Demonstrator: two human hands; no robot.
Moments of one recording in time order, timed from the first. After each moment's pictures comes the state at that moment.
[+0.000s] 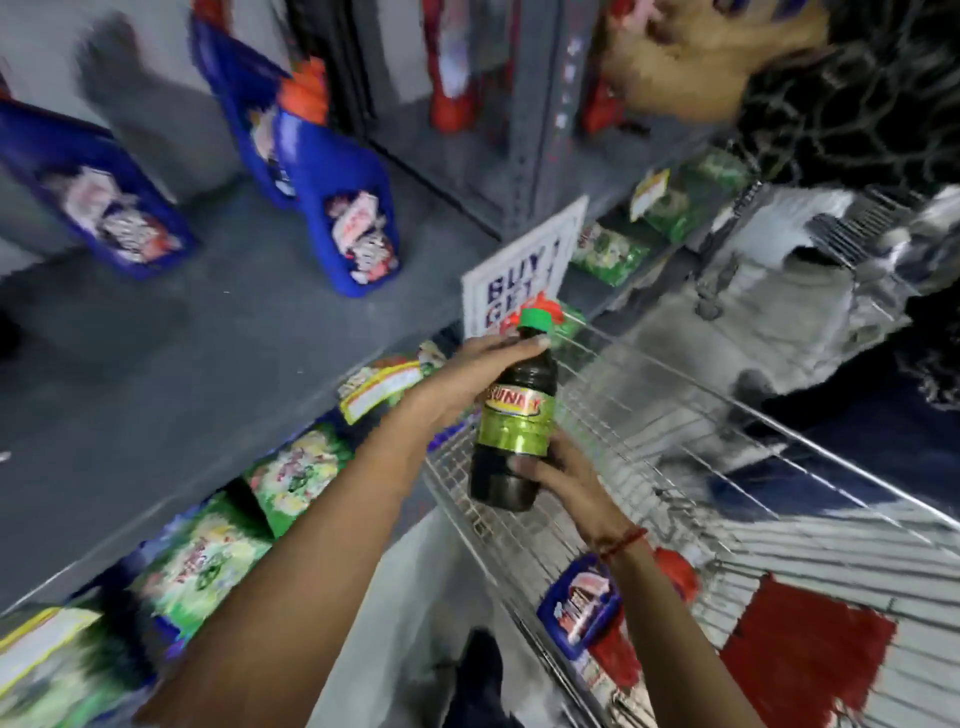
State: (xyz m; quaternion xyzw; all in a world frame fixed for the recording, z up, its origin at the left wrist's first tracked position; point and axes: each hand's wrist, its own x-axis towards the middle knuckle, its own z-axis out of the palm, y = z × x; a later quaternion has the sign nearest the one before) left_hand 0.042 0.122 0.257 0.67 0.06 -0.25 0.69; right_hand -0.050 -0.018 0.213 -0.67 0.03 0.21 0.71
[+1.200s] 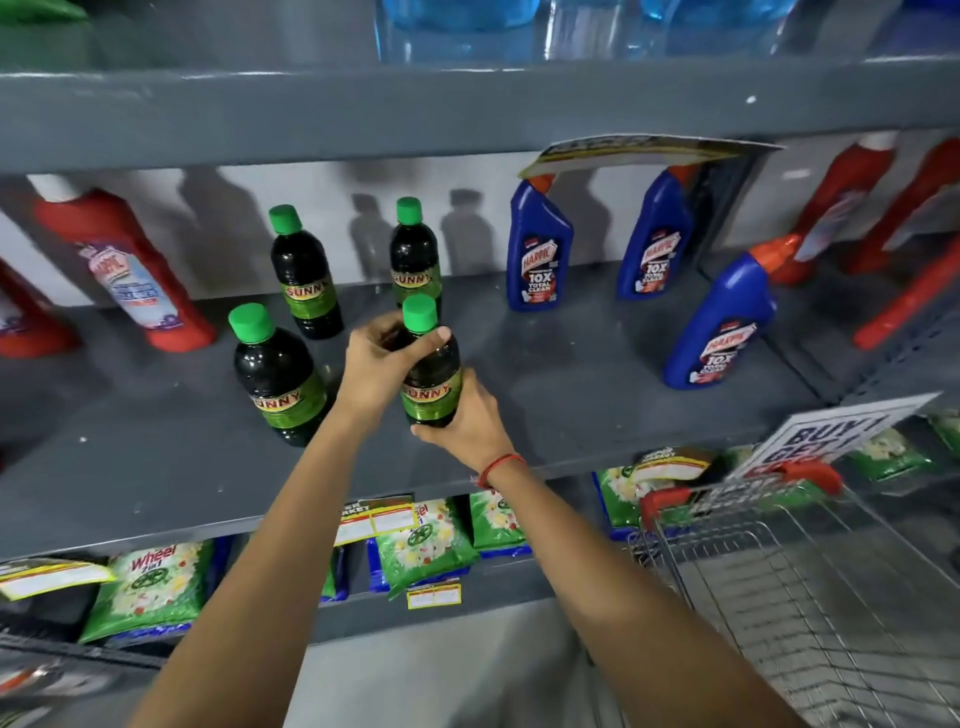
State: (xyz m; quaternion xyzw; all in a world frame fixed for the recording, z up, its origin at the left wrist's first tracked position) left_hand -0.134 0.465 0.351 0.70 0.23 0.29 0.61; right_hand -0.069 0.367 0.271 -0.80 -0.32 0.15 0.48
